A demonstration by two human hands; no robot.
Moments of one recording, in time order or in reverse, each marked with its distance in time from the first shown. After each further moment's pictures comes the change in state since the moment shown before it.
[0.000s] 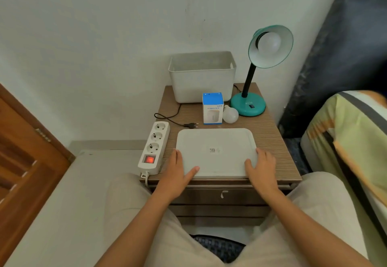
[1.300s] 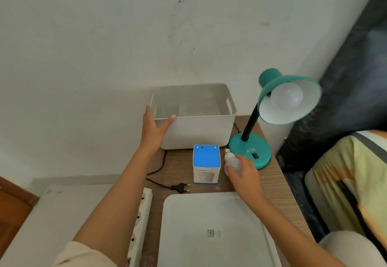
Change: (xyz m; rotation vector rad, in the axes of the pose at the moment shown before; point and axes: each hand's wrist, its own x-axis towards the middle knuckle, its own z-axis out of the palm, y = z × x) left_hand 0.288 0.048 -0.128 -0.602 0.385 -0.001; right_hand 0.178 -0.075 0.033 0.194 -0.053 -0.016
